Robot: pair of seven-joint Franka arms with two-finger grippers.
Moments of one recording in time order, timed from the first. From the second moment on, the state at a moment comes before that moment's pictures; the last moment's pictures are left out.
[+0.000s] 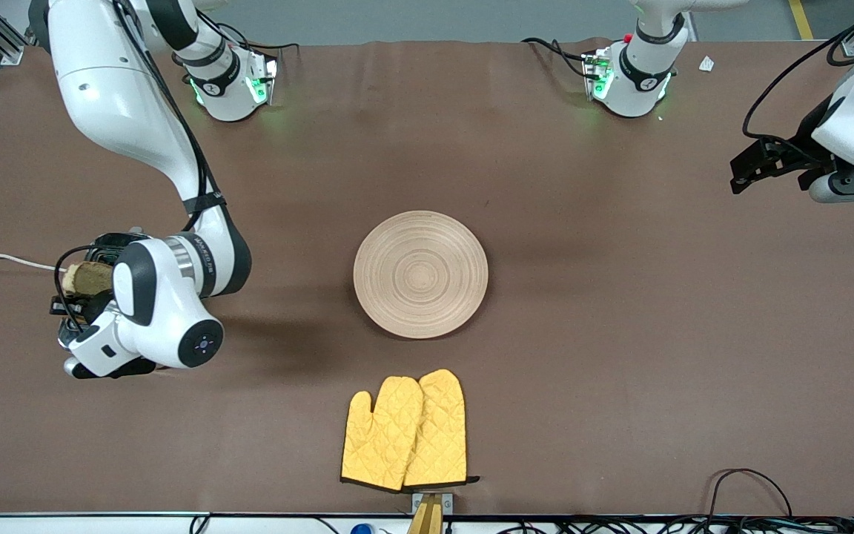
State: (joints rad) left arm -0.04 -0.05 -0.09 -1.62 0.01 1.56 -0.15; right arm 0.25 0.77 -0.01 -1.19 -0.90 1.25 0.36
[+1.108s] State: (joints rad) left arm -0.05 -0.04 -0.10 -1.61 0.01 1.56 -0.15; right arm 0.27 0.77 0.01 -1.17 -0.85 1.26 0.46
